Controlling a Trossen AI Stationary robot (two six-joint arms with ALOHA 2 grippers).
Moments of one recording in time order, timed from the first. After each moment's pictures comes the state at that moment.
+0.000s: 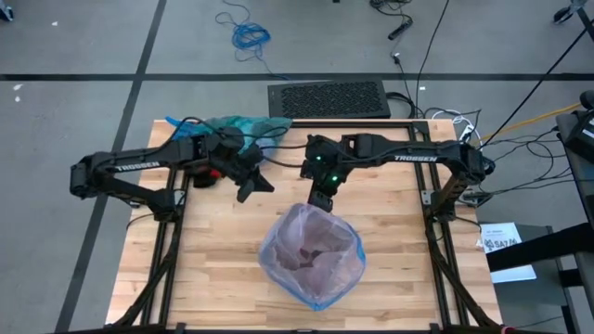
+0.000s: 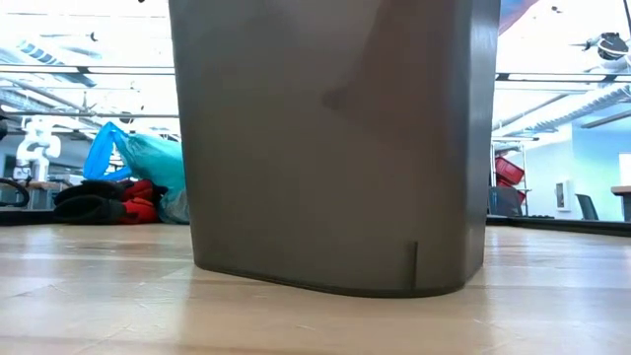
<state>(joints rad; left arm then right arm) 0.25 1.17 1.06 -0.49 0.51 -0.38 -0.12 1.71 1.60 -0.84 -0.55 0.39</state>
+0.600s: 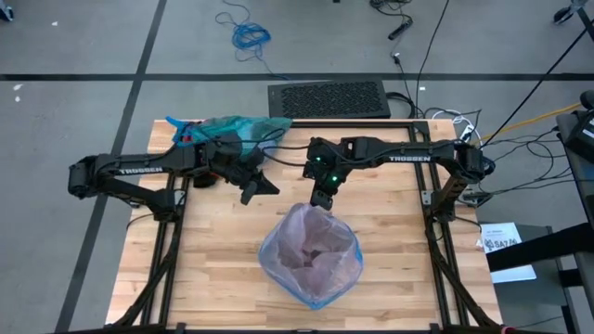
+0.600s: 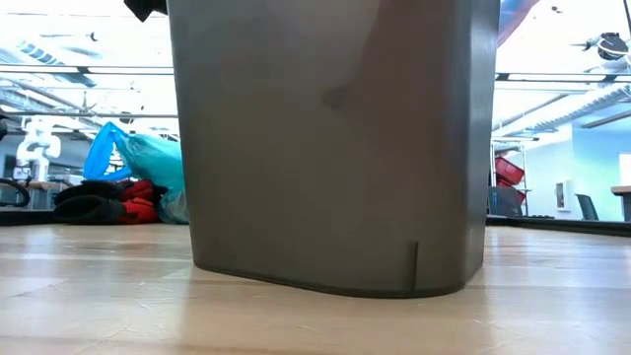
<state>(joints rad) 0.22 1.15 0.91 -0.23 0.51 -0.51 -0.18 1.71 1.42 -0.71 -0.58 0.37</state>
